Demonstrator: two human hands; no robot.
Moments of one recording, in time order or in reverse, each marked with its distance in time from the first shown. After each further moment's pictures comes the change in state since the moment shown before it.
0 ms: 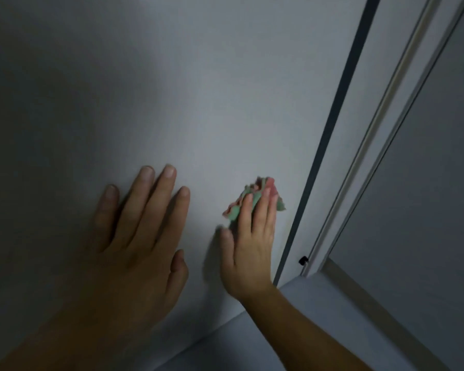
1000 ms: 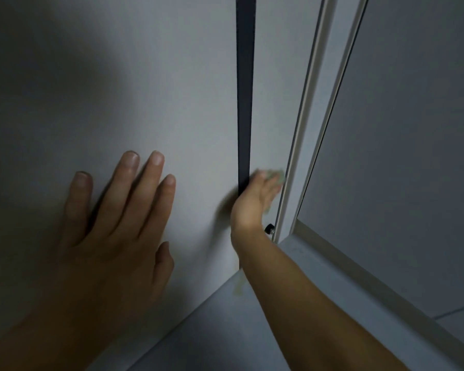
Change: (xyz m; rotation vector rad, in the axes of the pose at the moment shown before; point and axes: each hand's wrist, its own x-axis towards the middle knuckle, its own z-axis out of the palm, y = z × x) left_hand 0.042 0.090 0.061 0.068 -0.156 0.200; right_hand 0.045 0.138 0.007 0.657 0.246 1.050
